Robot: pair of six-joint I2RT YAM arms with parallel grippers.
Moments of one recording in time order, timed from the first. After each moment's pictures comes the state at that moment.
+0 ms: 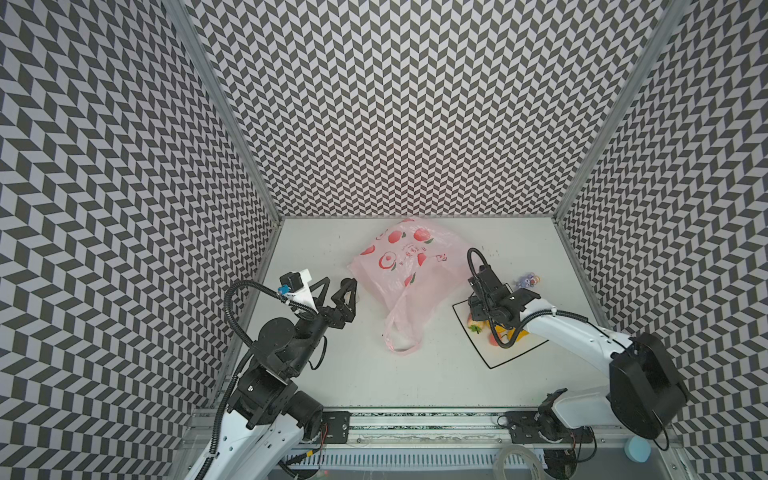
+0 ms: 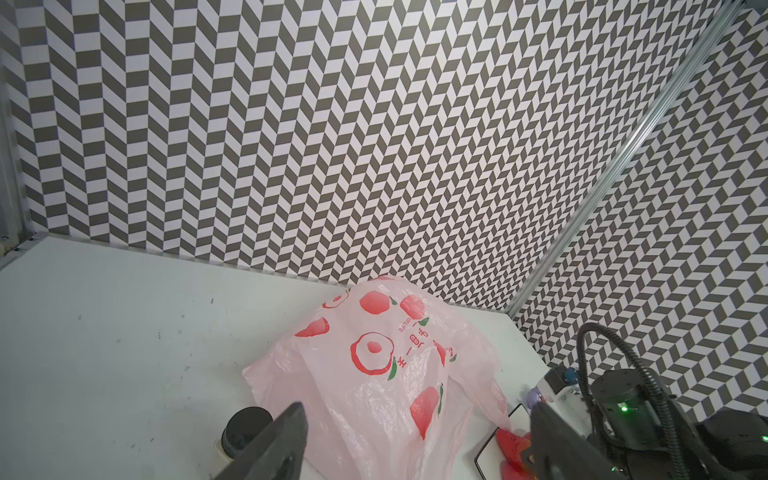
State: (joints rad) left arm -0.53 0.43 0.65 -0.21 -0.16 -0.45; right arm 0.57 1.36 0.88 -0.57 0.37 0.41
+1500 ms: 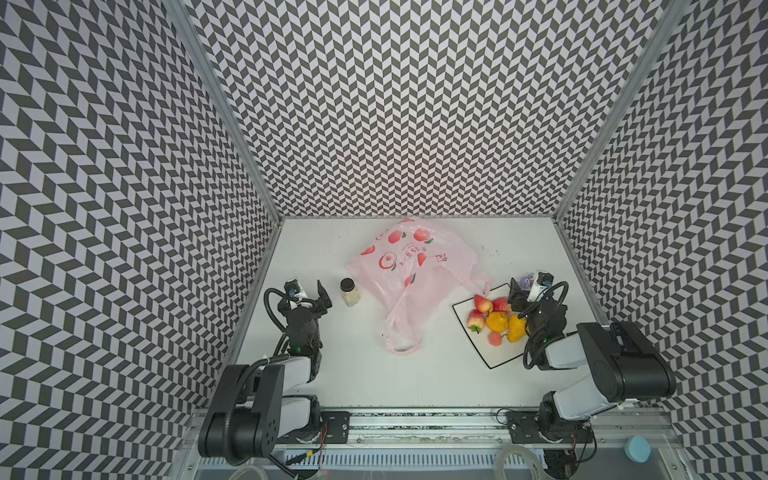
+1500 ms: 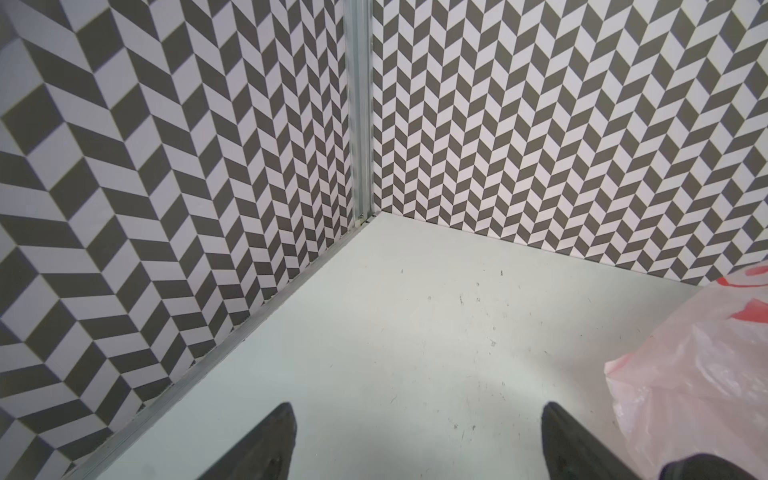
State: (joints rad) left arm -0.02 1.32 0.14 1.08 -0.29 -0.12; right arm 0.02 1.55 0.20 1.22 0.08 0.11
